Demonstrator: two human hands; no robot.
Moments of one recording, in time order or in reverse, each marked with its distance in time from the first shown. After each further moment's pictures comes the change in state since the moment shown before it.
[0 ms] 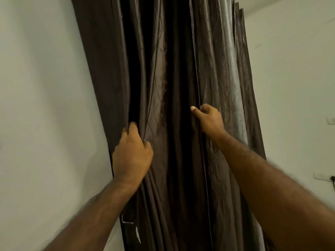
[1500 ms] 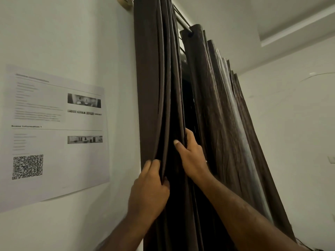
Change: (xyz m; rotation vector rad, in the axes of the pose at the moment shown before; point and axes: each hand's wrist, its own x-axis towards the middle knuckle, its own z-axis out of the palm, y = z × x) left_hand -0.026 -0.042 -0.175 -0.193 -0.062 0.230; right_hand -0.156 -0.210 0.098 0.253 -0.112 -0.220
